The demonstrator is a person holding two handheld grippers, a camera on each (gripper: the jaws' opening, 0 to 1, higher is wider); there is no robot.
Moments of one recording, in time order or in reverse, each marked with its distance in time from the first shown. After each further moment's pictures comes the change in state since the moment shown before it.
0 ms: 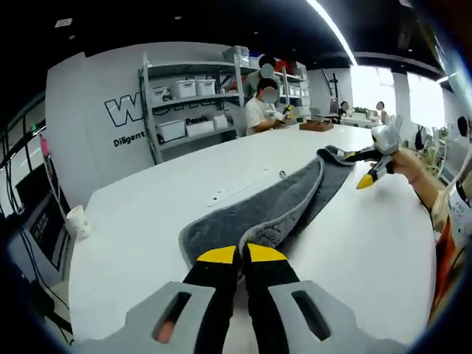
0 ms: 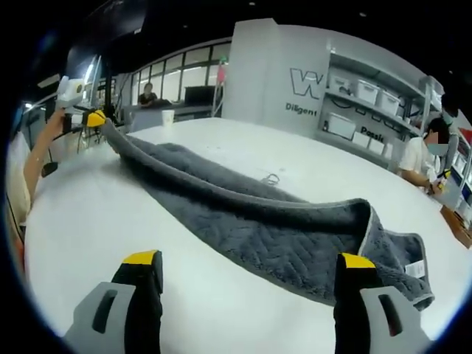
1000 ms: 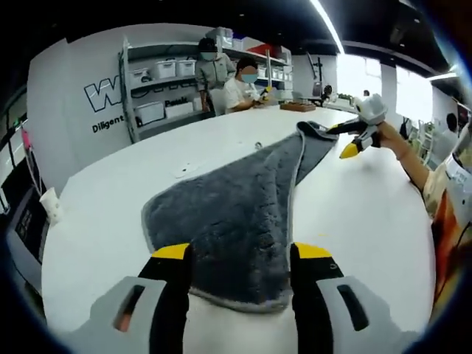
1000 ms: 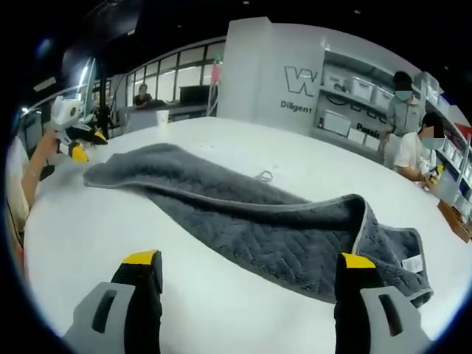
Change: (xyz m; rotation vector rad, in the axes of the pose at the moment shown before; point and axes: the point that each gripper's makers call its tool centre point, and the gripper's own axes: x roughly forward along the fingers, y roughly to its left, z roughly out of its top) left arm 0.023 -0.035 -0.034 -0.007 0.040 -0.120; right arm 0.000 -0.006 -0.005 0.021 0.014 -0.016
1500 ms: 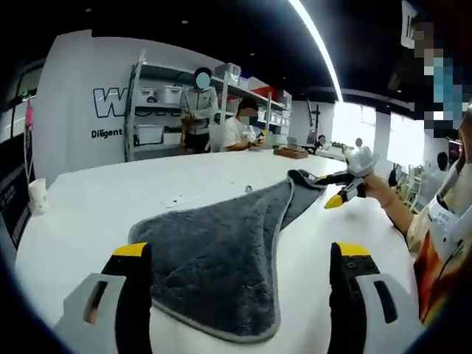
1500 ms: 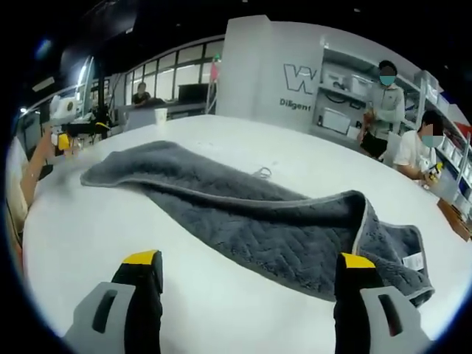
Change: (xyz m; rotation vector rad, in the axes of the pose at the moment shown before) left arm -0.008 -0.005 0.027 -0.133 -0.215 -0.084; right arm 0.003 -0.002 -0.005 0.003 0.014 -0.005
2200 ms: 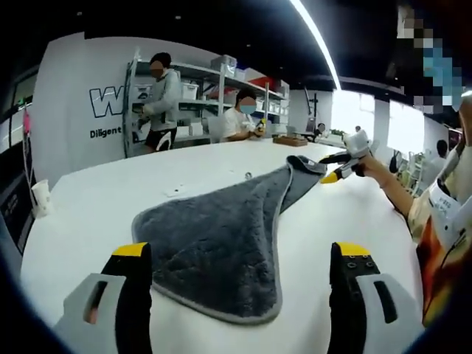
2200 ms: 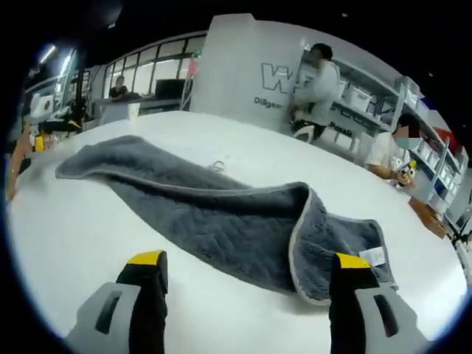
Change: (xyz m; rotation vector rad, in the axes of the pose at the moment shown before) left arm -0.007 -0.006 -0.018 0.059 0.063 0.008; right arm -0.023 -0.072 -0.014 -0.030 0.013 -0.218
